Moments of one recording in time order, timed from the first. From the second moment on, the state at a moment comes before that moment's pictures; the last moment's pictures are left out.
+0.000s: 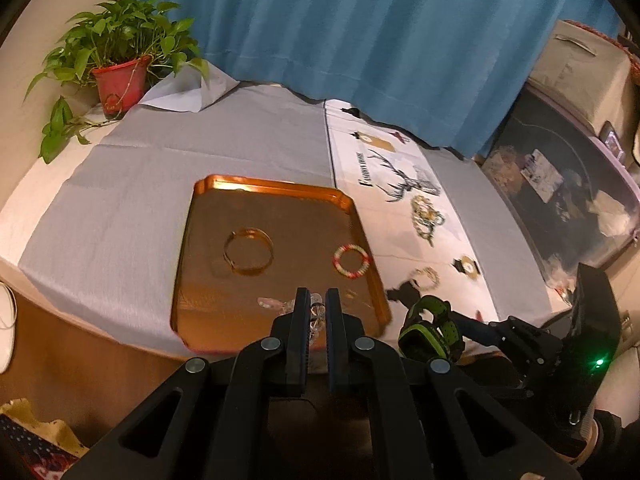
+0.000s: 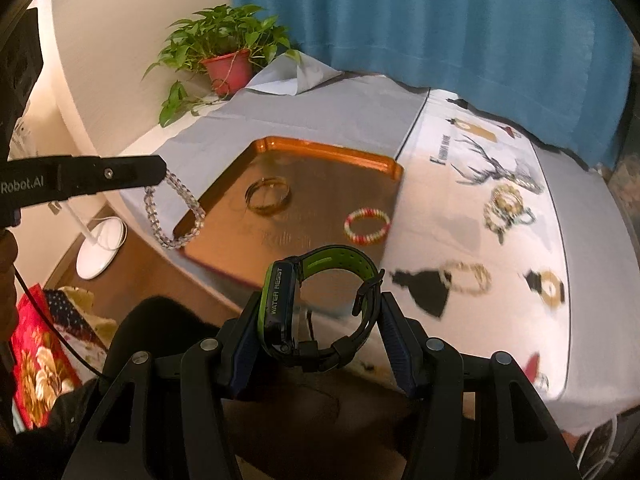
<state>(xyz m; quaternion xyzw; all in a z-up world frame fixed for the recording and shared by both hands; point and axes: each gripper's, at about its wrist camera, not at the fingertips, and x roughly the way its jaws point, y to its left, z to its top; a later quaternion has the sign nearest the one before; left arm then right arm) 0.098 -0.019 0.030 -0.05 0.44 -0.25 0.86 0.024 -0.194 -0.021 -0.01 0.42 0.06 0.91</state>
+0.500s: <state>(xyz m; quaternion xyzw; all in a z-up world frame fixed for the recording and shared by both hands) 0.186 -0.035 -0.003 -0.01 0.45 -0.21 0.87 0.127 -0.186 -0.040 -0.01 0.42 0.07 0.90</state>
